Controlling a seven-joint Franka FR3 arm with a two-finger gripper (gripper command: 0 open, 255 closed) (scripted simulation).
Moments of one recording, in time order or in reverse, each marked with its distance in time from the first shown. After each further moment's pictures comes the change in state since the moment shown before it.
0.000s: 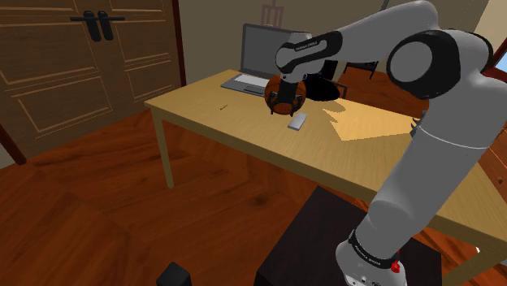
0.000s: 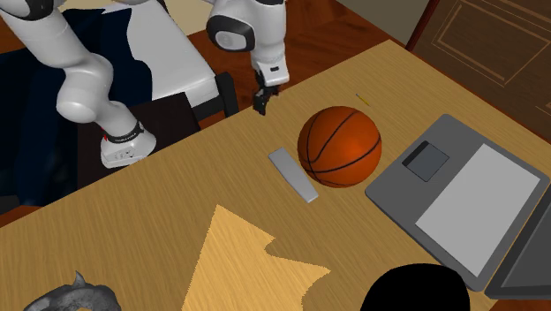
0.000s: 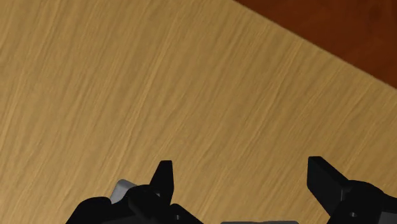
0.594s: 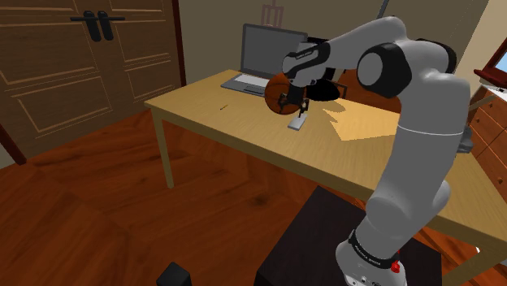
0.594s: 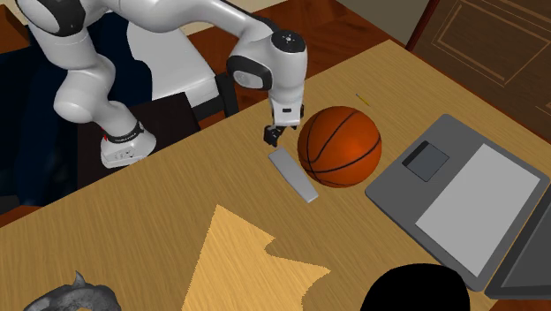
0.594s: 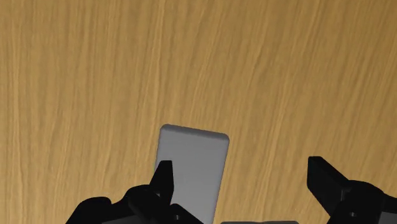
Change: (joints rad) arm -0.085 0.217 -0.080 0.174 0.040 0.044 0.121
